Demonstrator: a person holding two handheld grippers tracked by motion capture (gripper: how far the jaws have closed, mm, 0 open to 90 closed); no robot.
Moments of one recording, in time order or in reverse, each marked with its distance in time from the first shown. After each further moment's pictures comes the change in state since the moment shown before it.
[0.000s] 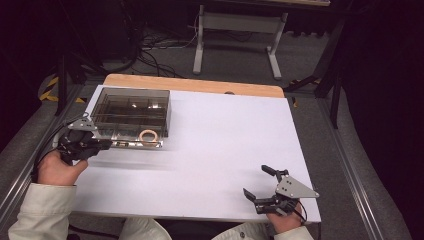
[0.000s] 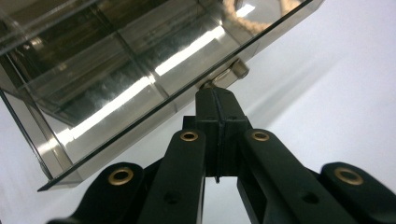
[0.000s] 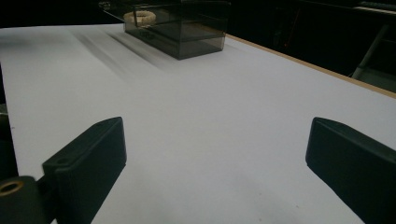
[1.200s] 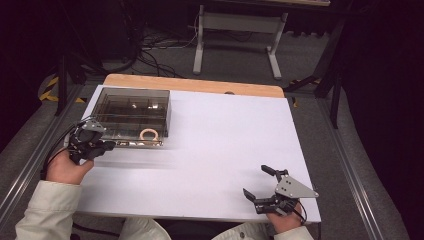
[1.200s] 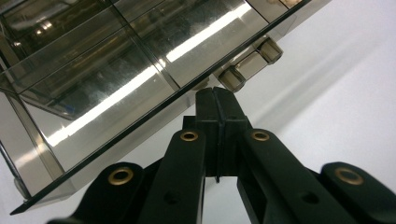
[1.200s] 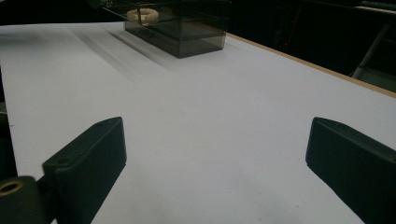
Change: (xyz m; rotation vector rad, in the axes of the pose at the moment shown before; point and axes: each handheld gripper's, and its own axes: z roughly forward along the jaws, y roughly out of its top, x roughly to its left) left arm 0.000 0.002 0.025 0.045 0.064 -0.004; right arm 0.000 0.000 0.001 0.008 0.001 -0.005
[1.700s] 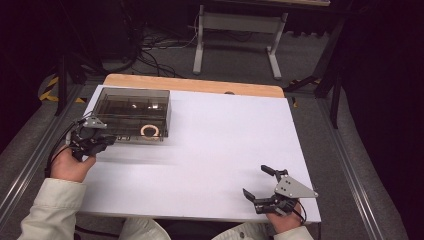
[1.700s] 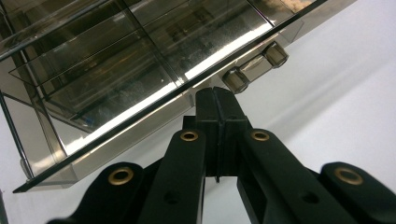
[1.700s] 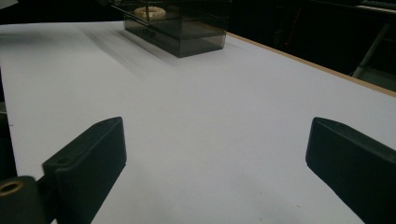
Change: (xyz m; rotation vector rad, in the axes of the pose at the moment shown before) left arm 0.005 0.005 0.006 -0.050 0.055 -0.038; right arm 0.000 0.000 0.001 -0.001 0.000 0.000
